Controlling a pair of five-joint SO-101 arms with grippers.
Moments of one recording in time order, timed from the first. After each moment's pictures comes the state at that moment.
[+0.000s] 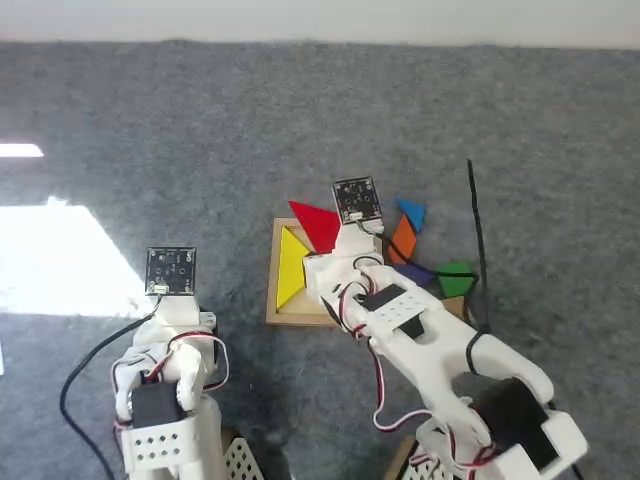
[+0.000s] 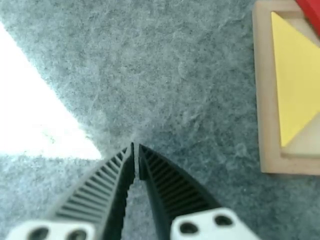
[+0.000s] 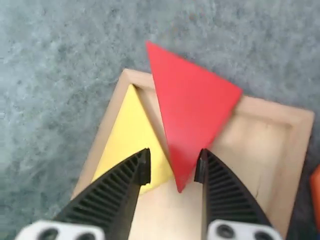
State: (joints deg) left arm -15.8 -103.1 97.2 72.0 -3.6; right arm -37.8 -11.4 59.9 5.5 -21.7
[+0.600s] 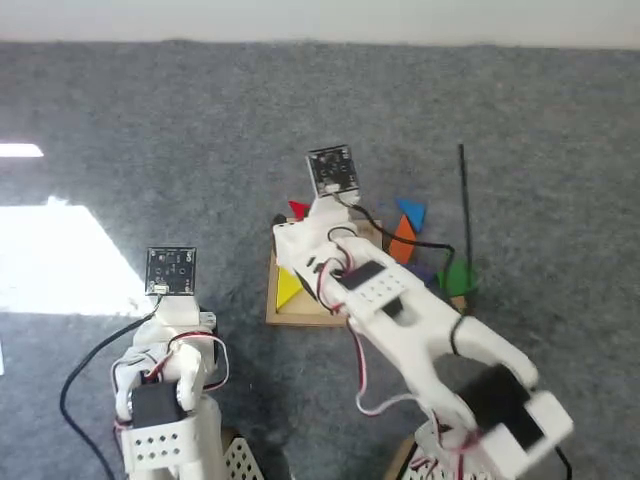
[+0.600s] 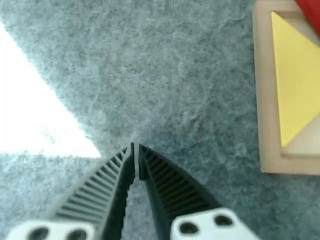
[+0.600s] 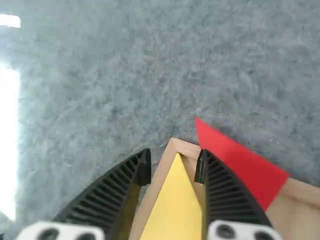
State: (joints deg) left arm -15.8 -103.1 97.2 72.0 -3.6; right arm -40.4 -2.5 44.9 4.0 -21.8
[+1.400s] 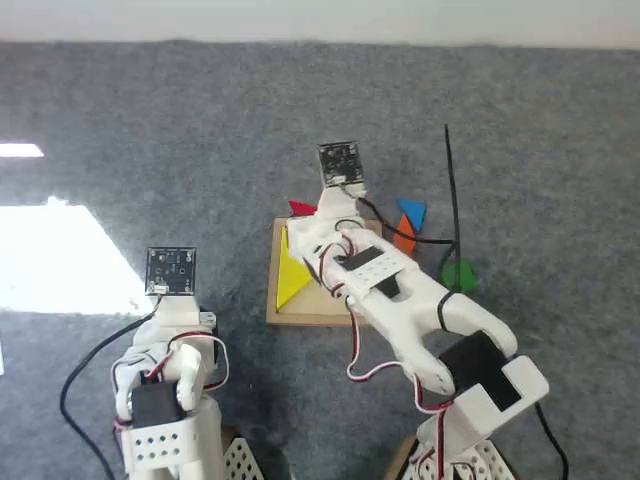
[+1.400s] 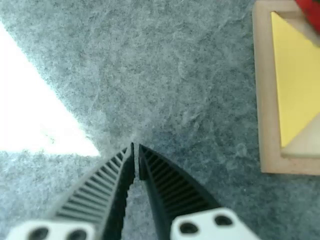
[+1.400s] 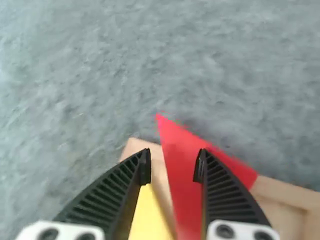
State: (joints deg) left arm -15.8 -103.1 97.2 72.0 -3.6; right arm -35.5 5.8 40.9 4.0 -21.8
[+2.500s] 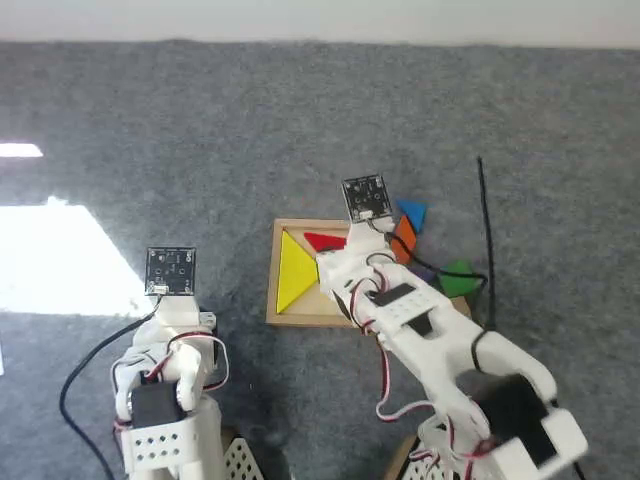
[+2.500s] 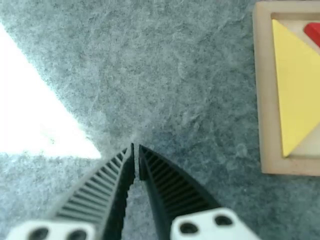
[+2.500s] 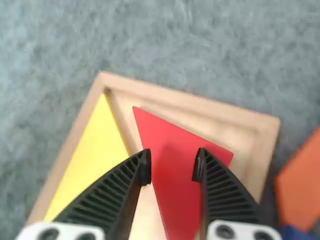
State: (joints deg) left arm -15.8 -103.1 97.2 72.0 -3.6; right arm -33.7 -11.3 62.7 4.8 -16.0
